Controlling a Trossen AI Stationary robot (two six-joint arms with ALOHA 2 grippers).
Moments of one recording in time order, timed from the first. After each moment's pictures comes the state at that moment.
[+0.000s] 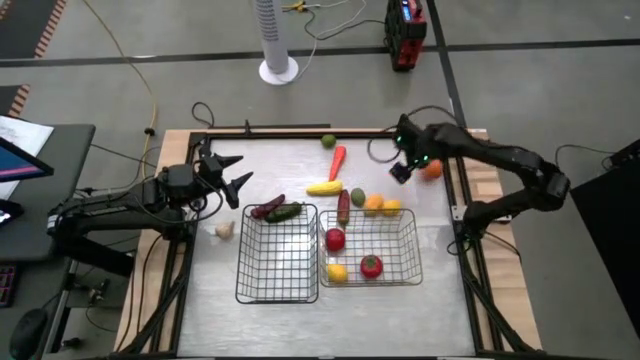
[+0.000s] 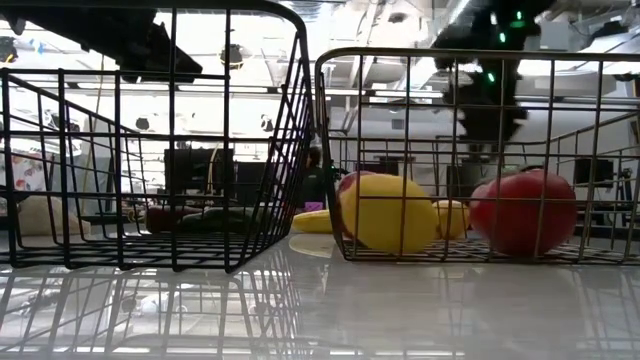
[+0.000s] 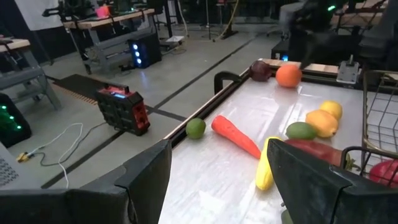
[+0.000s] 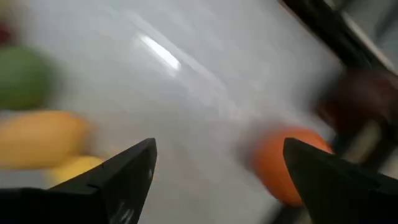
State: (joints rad) left arm 0.22 0.50 0.47 -0.17 -0.40 0.00; right arm -0.61 1.33 1.05 -1.04 0.22 0.24
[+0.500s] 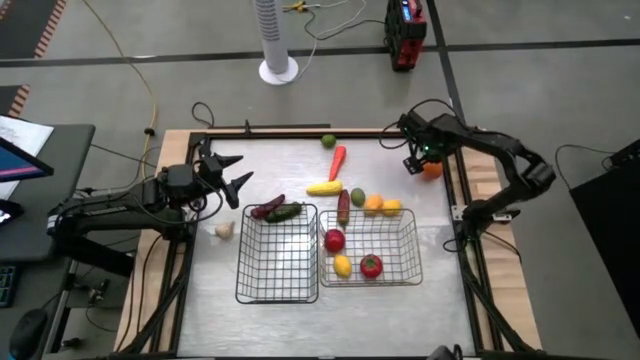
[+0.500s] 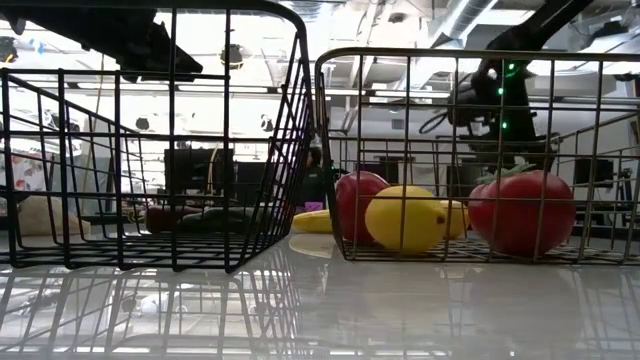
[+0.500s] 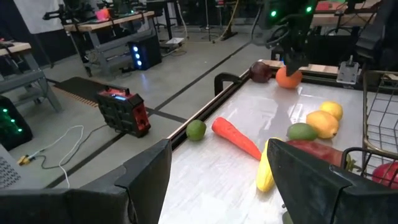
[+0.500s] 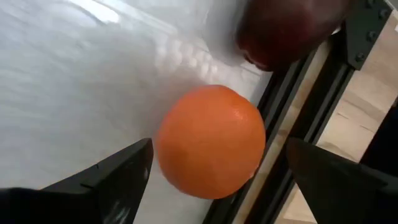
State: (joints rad) left arm 0.22 0.50 0.47 -0.17 -0.40 0.01; right arm -0.89 1.49 0.98 -1.06 0.35 0.24
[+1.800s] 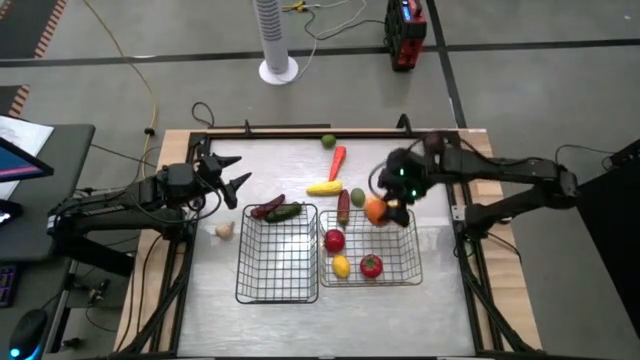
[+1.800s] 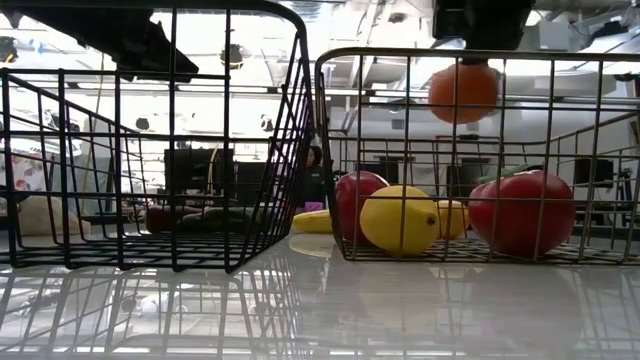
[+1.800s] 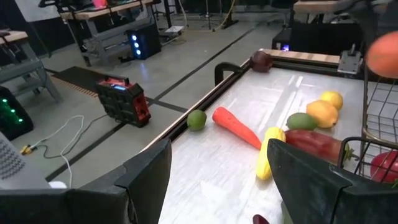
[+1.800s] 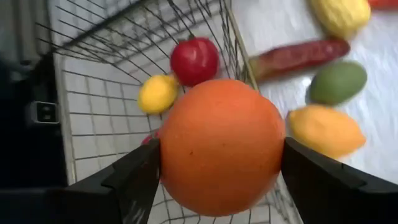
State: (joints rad) left arm 0.22 0.50 0.51 -0.26 -0.40 -0.01; right arm -0.19 1.21 1.11 -0.89 -0.27 0.24
